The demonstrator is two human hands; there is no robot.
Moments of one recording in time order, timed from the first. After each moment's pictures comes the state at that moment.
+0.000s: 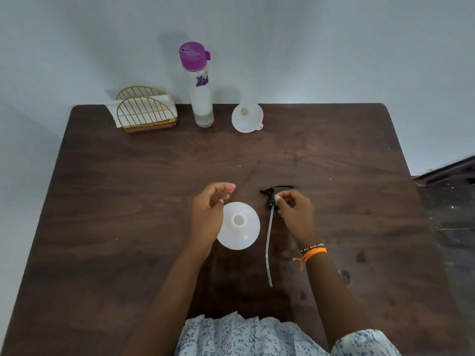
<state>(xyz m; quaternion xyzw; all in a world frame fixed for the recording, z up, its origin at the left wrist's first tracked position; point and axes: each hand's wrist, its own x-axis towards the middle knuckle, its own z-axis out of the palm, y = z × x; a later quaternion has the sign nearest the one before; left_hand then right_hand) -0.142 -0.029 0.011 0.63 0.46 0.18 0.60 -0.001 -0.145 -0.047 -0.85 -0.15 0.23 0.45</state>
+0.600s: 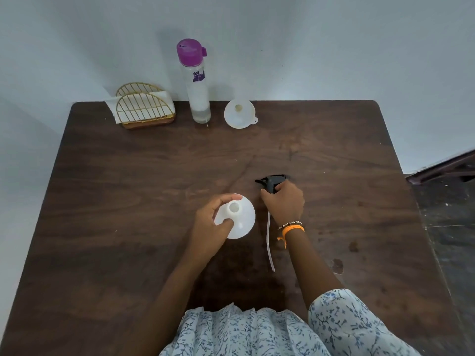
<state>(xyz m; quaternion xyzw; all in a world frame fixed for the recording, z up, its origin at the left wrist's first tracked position) -0.170 -0.061 0.010 0.69 0.36 0.16 0.61 -0.013 -0.123 -0.028 -0.94 -0.11 0.17 0.26</state>
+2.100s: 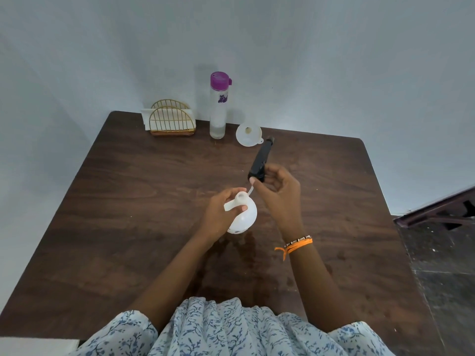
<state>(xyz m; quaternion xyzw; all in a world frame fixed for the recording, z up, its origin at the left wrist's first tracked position) -0.179 -0.064 0.012 0.69 0.34 0.19 0.61 -0.071 -0.142 0.071 -0.72 -0.28 0.20 0.61</state>
